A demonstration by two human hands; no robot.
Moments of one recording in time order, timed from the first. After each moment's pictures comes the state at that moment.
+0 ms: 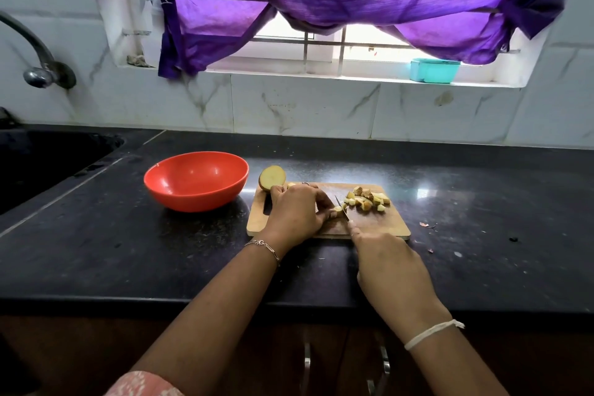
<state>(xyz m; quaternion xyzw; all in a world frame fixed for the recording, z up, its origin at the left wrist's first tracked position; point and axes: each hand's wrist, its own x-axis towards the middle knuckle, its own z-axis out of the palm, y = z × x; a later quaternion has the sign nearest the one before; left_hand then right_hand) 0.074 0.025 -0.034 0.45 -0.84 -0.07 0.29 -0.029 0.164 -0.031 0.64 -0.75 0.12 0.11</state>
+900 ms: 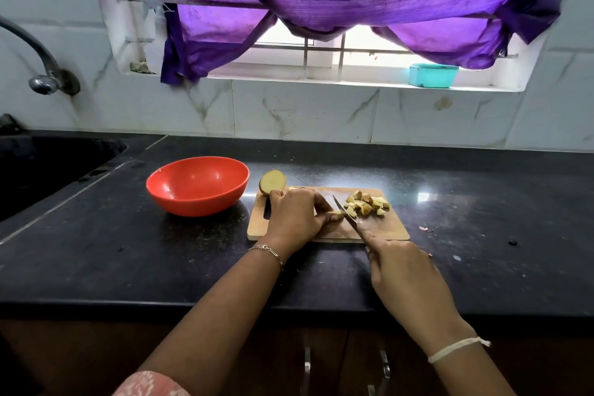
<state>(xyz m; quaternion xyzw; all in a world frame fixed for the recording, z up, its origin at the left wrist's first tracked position) 0.072 0.024 -0.036 0.46 -0.83 -0.07 0.31 -0.047 0.172 -0.037 0.62 -0.75 0.23 0.09</state>
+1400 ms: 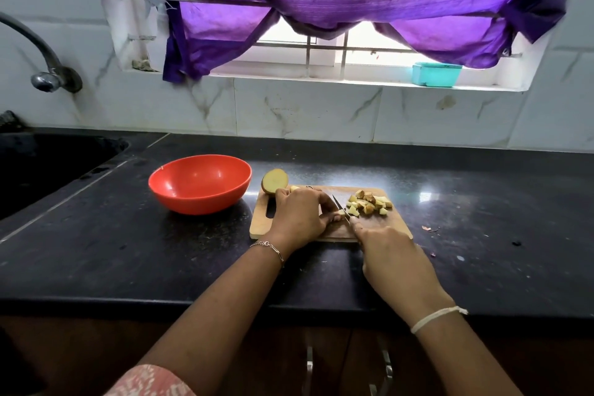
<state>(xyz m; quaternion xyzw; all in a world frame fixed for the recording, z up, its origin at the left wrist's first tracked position) 0.072 0.024 -0.035 0.46 -0.84 -0.07 0.29 -0.042 0.151 -0.028 0.65 -0.74 0.13 0.10</state>
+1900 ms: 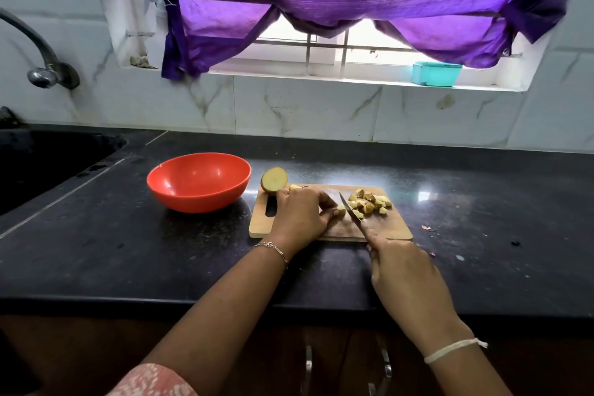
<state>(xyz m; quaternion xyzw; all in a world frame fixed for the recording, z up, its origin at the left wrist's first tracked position) 0.069 0.021 -0.042 0.44 -0.83 -0.10 0.33 -0.043 0.167 -0.044 0.61 -0.75 0.23 0.10</state>
